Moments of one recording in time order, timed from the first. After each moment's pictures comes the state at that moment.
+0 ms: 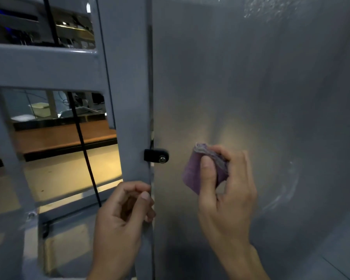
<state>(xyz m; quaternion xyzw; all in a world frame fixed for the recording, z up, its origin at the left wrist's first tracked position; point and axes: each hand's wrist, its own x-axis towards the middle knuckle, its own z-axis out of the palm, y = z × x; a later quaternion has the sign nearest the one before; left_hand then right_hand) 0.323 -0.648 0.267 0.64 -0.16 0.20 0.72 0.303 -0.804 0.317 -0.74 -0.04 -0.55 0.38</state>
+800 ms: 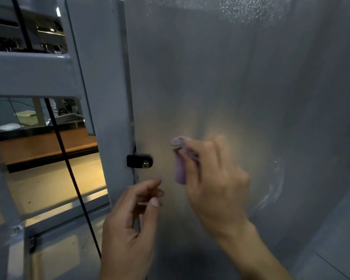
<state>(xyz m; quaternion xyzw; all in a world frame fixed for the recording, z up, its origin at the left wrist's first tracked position) 0.318 -0.678 0.268 0.69 -0.21 0.26 0.64 0.323 -0.827 0.330 -0.75 -0.09 -0.64 0.11</state>
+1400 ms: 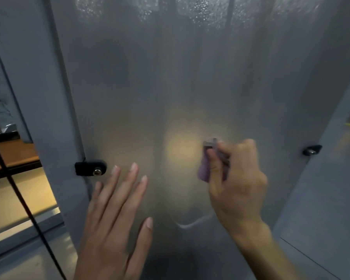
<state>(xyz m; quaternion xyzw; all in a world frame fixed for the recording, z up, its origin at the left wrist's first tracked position) 0.325 -0.701 0.262 0.77 -0.37 0.41 0.31 0.299 -0.914 0.323 -0.74 0.00 -0.66 0.09</state>
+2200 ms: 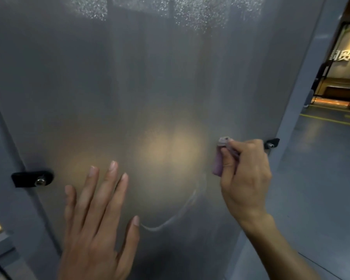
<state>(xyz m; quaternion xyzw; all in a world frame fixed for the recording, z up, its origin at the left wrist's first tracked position) 0.329 -0.744 0.255 0.76 -0.34 0.50 0.22 0.281 -1.002 0.309 -0.74 0.04 -0.68 0.04</state>
